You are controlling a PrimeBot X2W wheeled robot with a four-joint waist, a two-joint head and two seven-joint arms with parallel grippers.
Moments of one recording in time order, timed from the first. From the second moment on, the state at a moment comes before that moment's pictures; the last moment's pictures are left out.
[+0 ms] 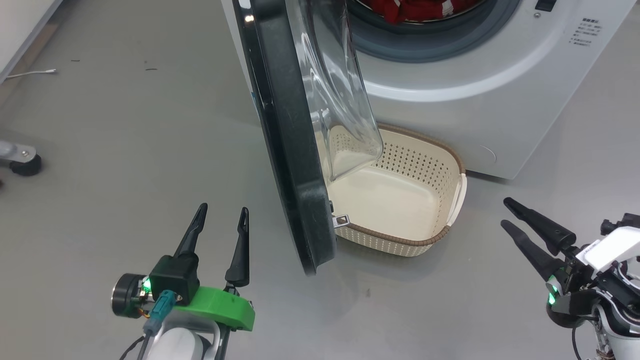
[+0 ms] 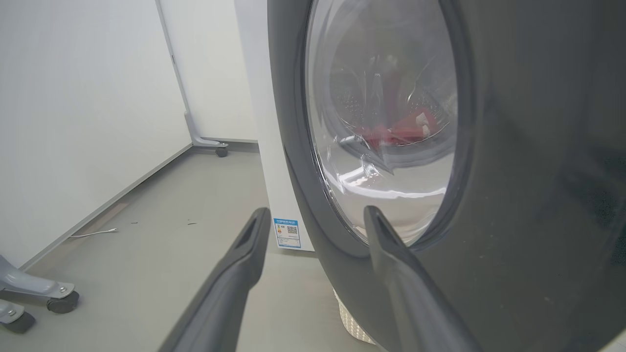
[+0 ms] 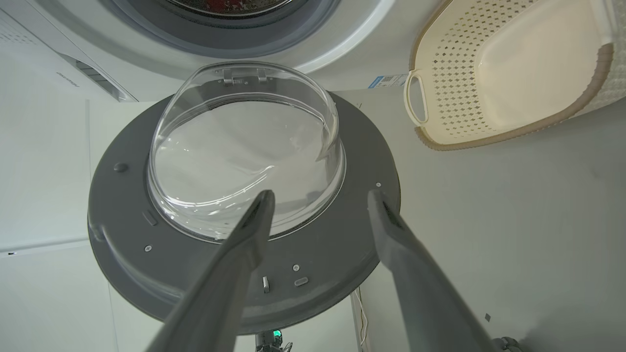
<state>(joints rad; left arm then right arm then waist) -0.16 0.03 -0.37 0.19 -0.34 0.12 -0.25 -0.14 -0.18 -0.07 0.22 1.67 0.12 0.70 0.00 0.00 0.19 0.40</state>
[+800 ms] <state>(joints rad) -0.14 0.03 -0.33 0.24 -0.32 0.12 -0.25 0.06 -0.31 -0.14 -0.05 0.88 0.12 0.00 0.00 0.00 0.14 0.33</state>
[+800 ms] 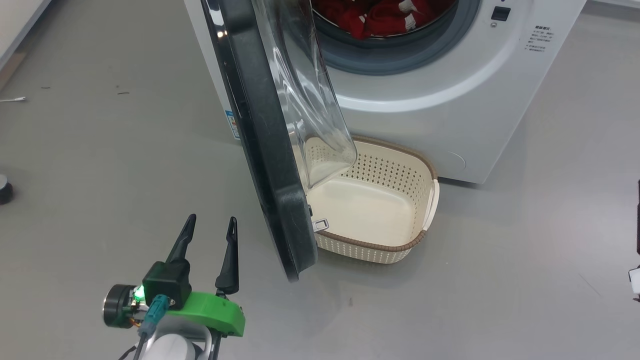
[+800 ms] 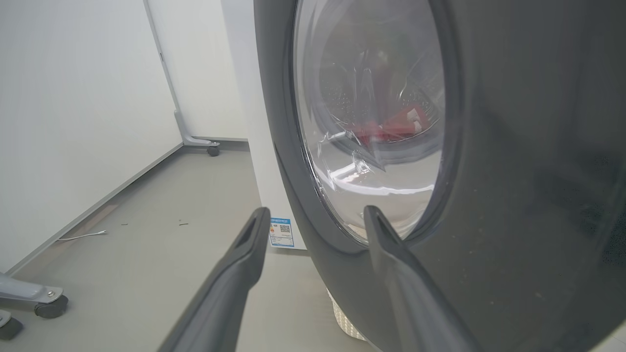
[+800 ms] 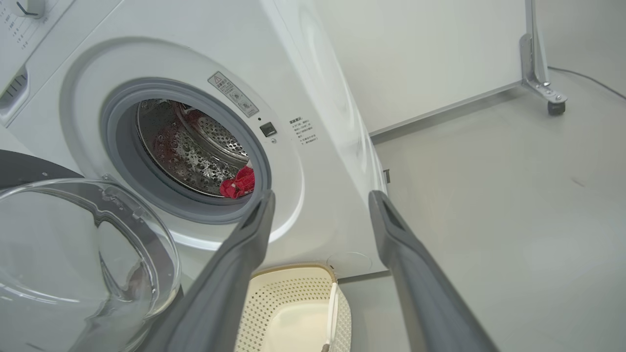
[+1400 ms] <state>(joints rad) -0.14 0.04 -0.30 0.25 -0.32 0.12 -0.25 0.18 -0.26 0.01 0.02 0.44 0.06 -0.24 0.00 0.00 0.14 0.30</state>
